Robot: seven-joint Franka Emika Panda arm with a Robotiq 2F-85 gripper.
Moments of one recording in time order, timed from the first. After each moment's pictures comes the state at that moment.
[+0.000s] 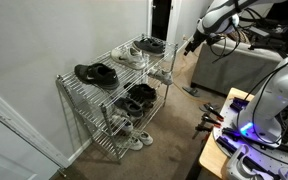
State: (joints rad) arm -0.06 -0.17 -0.31 -2.56 0.18 2.69 -0.37
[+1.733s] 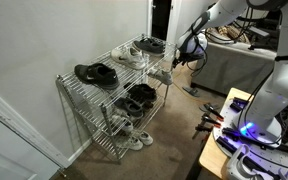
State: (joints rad) arm -0.10 0.43 -0.23 -2.25 0.54 2.90 -0.42
